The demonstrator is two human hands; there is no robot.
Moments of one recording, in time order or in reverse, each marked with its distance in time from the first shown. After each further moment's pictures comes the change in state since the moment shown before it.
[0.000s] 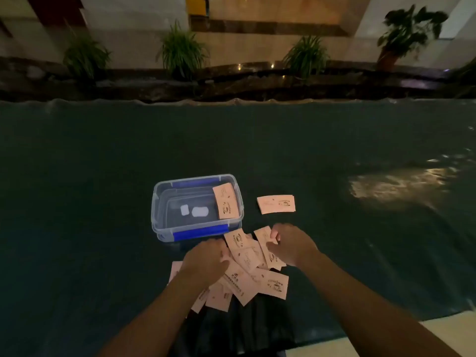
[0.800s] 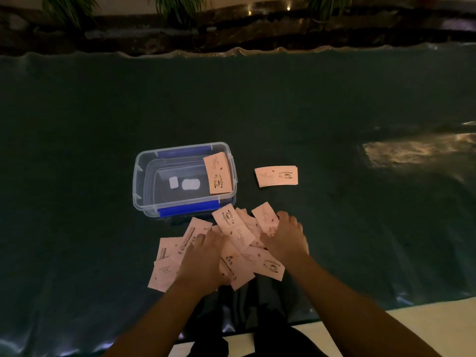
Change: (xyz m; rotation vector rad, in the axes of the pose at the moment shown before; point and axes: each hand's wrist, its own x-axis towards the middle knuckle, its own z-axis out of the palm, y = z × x) left_hand 0.001 -0.001 0.060 0.138 -0.083 -0.001; right_hand 0.022 0.030 0.064 0.171 0.019 0.258
